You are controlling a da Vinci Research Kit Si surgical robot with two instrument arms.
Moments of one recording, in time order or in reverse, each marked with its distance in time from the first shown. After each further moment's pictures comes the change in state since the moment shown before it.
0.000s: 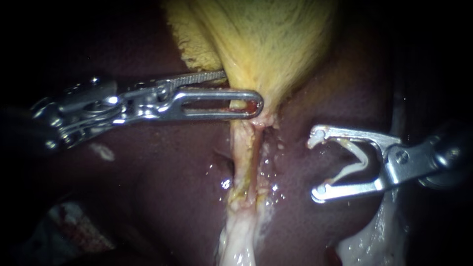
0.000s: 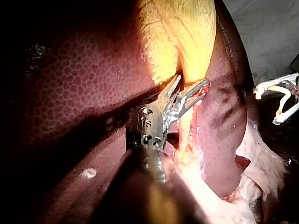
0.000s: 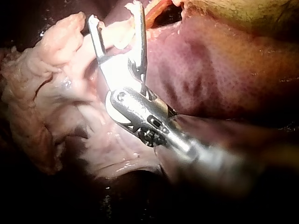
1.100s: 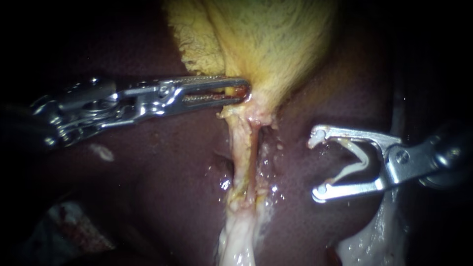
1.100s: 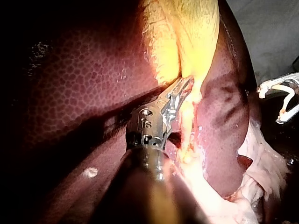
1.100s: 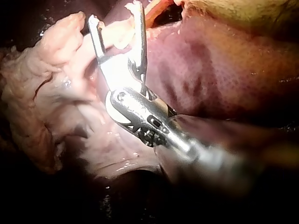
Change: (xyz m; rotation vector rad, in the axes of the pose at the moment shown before) right arm 0.000 0.000 0.000 0.001 0.000 0.000; left arm 0.001 0.000 0.000 -0.065 0.063 -0.039
